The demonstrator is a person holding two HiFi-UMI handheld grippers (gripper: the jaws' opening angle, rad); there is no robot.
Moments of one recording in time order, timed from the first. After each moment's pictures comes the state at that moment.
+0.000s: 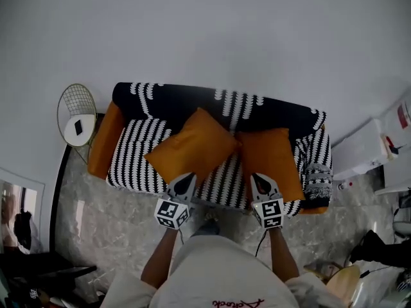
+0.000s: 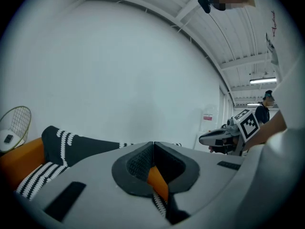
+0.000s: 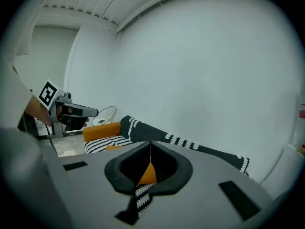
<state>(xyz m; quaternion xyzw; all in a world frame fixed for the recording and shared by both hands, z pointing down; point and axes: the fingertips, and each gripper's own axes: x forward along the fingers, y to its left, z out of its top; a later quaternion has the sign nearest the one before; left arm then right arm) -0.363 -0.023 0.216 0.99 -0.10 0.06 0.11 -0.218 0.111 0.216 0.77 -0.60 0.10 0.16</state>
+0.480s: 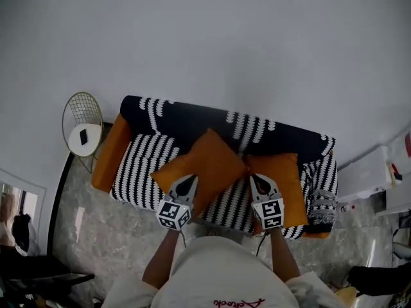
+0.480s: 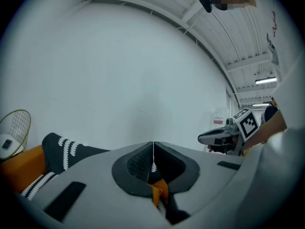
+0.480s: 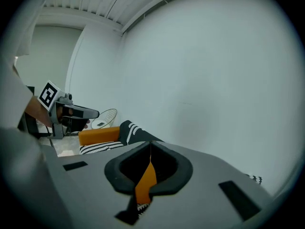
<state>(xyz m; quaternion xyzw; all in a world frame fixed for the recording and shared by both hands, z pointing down) -0.325 -0.130 0.207 0.98 -0.13 0.04 0.11 -0.175 -0.010 0.199 0.75 -0.63 0.07 0.17</state>
